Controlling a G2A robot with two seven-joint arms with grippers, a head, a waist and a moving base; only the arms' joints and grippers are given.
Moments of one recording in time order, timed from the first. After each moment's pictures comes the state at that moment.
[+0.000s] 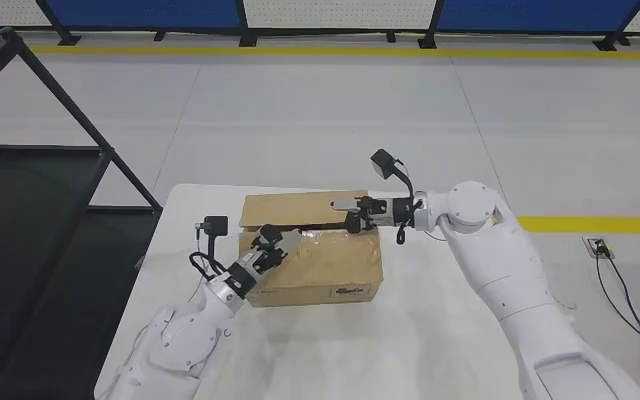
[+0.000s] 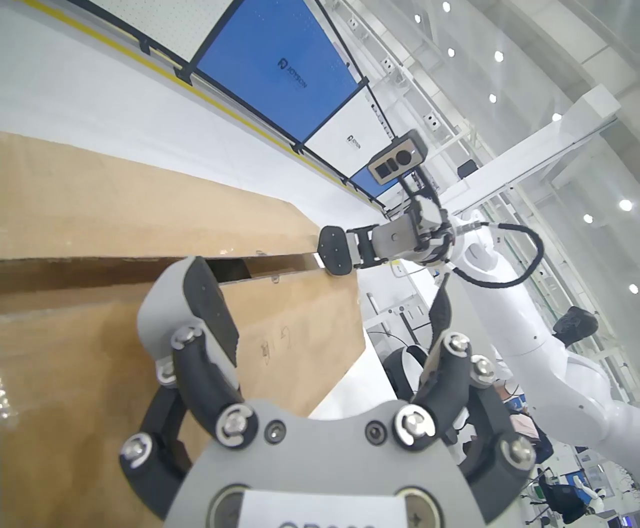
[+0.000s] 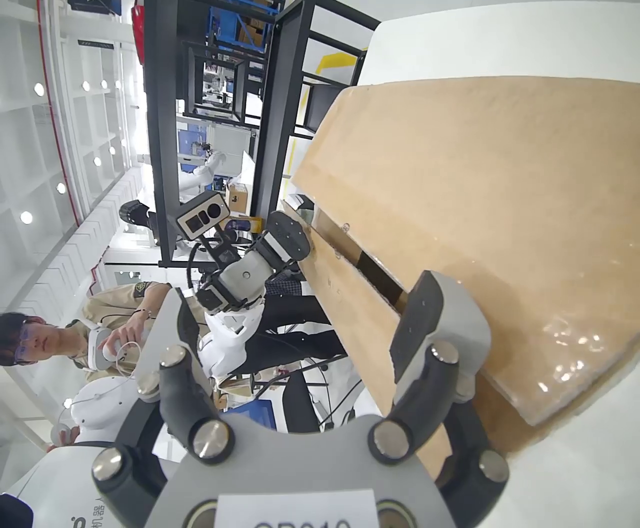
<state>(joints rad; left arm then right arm) 1.05 -1.15 -1.25 -1.67 0.23 -0.25 -0.27 -0.26 -1.39 1.07 -0.72 0.14 -0.25 1.23</state>
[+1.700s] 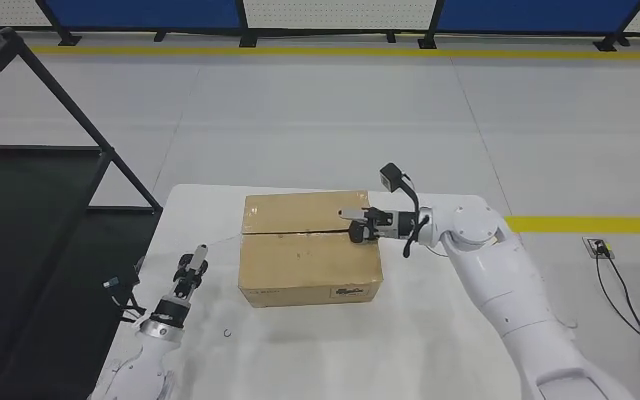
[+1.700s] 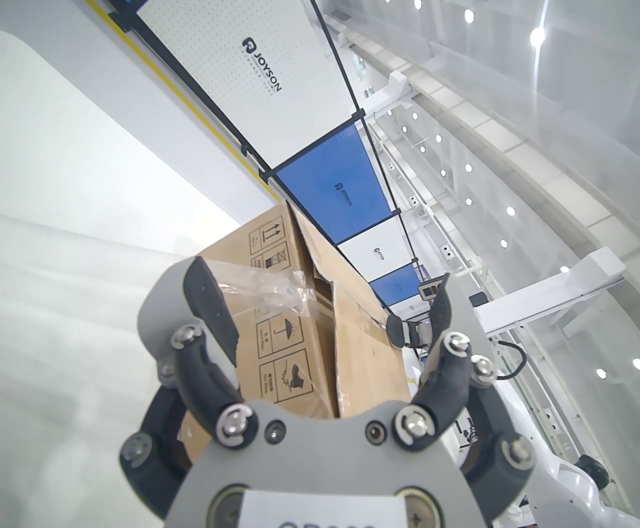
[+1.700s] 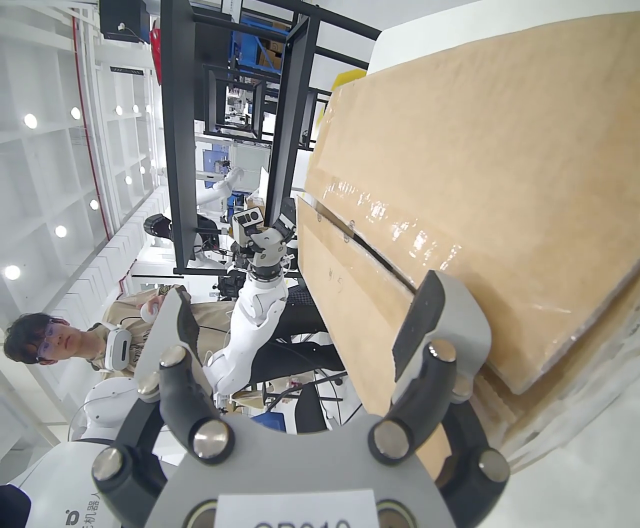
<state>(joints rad) 1.32 -1.15 -1.51 -1.58 0.14 -0.36 -0.03 -0.35 -1.36 1.09 -0.76 0.20 -0.28 1.19</state>
